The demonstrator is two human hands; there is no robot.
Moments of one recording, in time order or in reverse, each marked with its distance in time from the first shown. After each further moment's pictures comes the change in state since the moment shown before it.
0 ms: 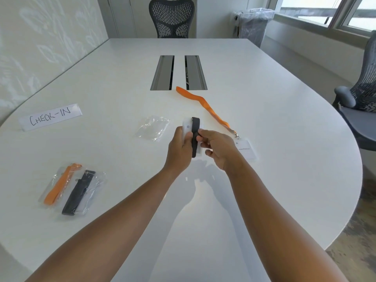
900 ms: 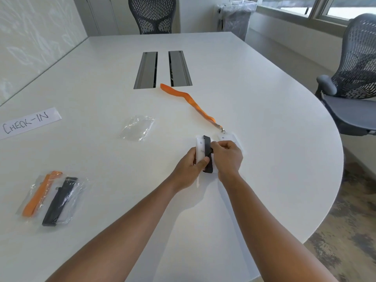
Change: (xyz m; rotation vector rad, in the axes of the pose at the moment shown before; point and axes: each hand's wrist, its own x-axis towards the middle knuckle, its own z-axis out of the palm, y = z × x) left_hand -0.034 -0.017 0.042 -0.123 -0.494 -0.153; right_hand -0.006 0.045 -0.045 -0.042 0.545 -0.134
